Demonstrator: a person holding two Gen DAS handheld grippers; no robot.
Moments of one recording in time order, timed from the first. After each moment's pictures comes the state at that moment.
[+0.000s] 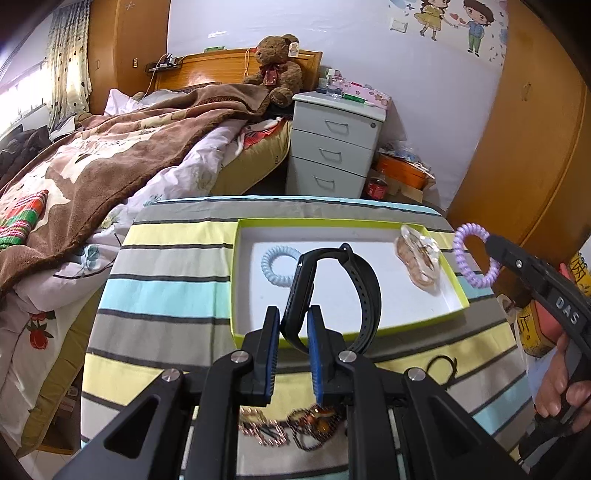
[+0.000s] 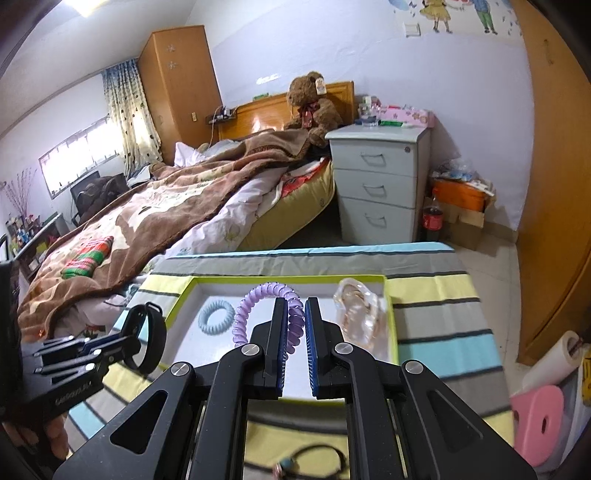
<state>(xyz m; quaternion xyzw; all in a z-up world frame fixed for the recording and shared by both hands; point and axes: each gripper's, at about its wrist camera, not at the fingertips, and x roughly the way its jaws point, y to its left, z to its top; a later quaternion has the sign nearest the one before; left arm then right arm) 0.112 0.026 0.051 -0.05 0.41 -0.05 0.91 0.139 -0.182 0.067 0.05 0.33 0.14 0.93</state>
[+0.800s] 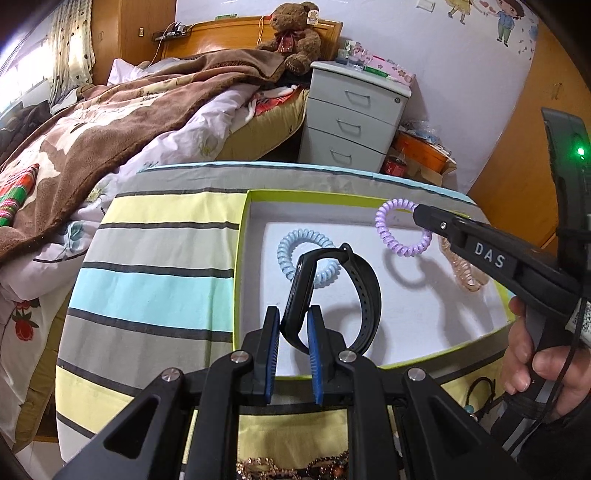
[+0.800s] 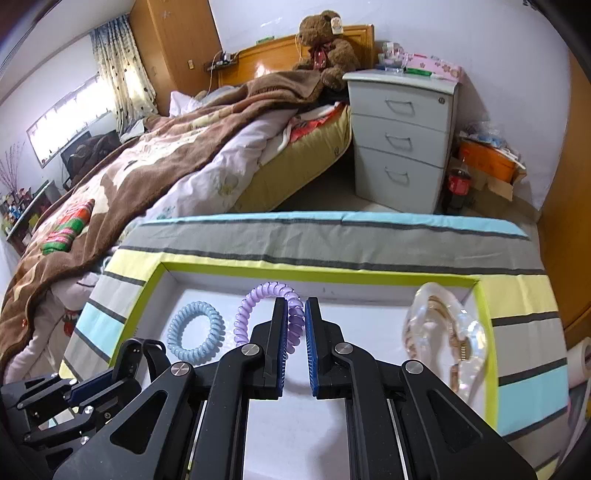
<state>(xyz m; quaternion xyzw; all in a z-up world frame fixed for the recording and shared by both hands) 0.163 0.032 0.002 -0.06 0.46 -0.03 0.88 0.233 -0.125 0.000 0.02 0.43 0.15 0.89</state>
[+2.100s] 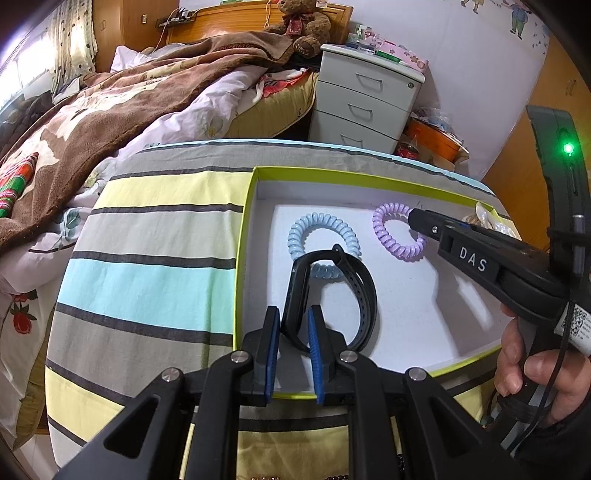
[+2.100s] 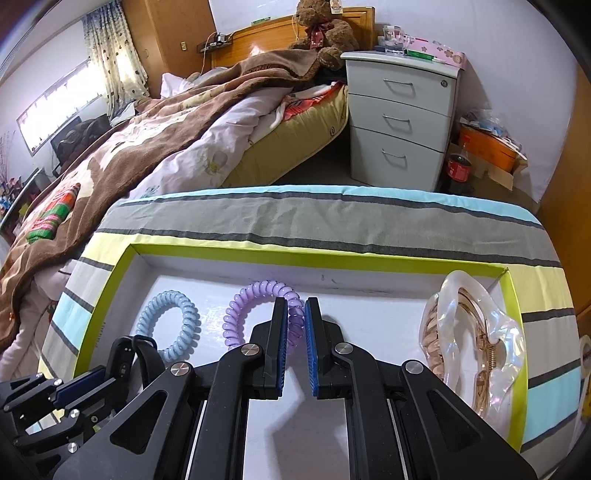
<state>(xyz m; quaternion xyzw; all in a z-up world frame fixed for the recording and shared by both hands) 0.179 0.035 -0.019 -0.06 0.49 -0.02 0.87 0.251 -0.116 -0.027 0.01 0.46 0.14 0.88</state>
